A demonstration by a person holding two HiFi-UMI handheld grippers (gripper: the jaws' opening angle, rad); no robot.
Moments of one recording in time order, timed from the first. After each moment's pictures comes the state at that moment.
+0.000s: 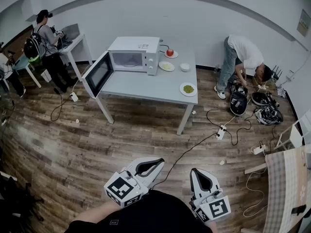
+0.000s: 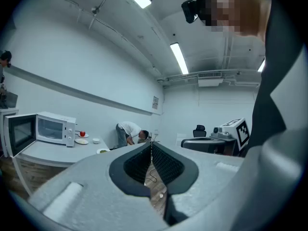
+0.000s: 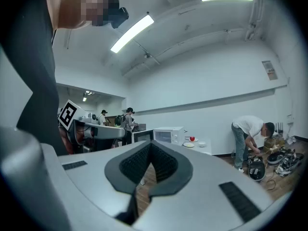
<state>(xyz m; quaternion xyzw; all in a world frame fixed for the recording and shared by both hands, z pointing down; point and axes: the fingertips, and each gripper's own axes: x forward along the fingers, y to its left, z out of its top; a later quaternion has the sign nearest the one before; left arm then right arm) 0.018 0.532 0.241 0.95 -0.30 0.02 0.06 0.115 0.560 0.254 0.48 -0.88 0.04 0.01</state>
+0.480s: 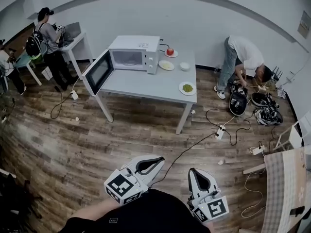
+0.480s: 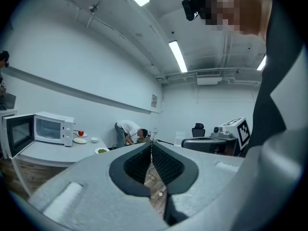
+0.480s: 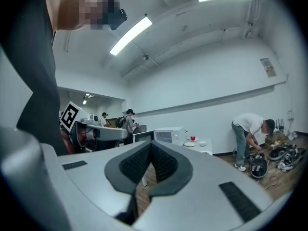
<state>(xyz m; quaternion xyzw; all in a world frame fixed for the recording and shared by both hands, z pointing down) 0.027 0.540 0.242 0.95 -0.29 0.04 0.06 0.119 0.572 0.255 0.48 -0.88 0.05 -0.01</state>
